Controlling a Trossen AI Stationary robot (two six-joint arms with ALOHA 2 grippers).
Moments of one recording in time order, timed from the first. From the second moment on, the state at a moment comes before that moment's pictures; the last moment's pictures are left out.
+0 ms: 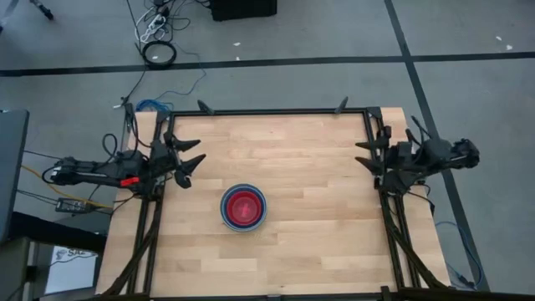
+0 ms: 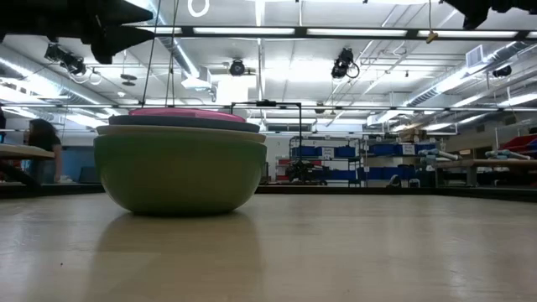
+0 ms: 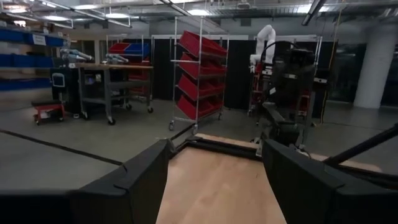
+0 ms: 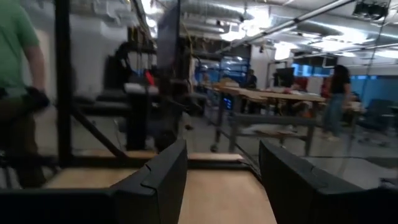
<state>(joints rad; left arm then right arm) -0.09 0.27 0.27 0.17 -0.49 0.00 0.33 0.11 0.42 -0.04 0.46 -0.18</state>
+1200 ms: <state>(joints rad) -0.09 0.28 0.01 0.35 -0.45 0.00 -0.17 0.13 0.01 0.09 0.11 -0.03</state>
